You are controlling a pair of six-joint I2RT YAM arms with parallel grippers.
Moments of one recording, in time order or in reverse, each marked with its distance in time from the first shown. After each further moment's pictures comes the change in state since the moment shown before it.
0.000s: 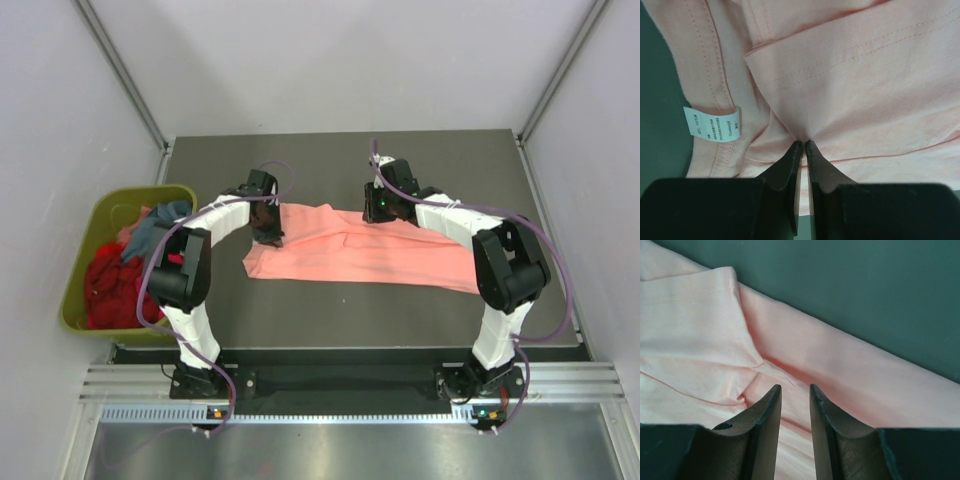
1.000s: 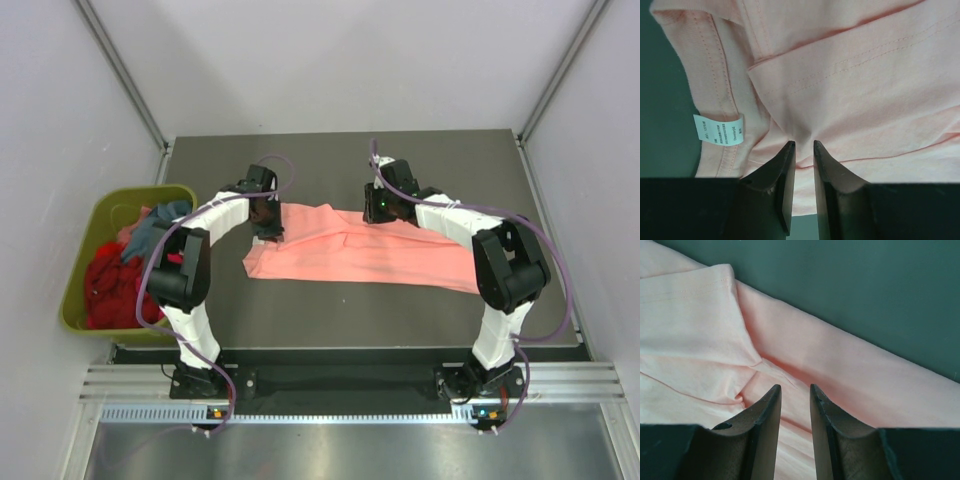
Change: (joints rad) left arm 0.001 0.001 0.042 -0.014 -0.013 0.019; right arm 0.000 0.000 -0.006 0.000 0.002 -0.006
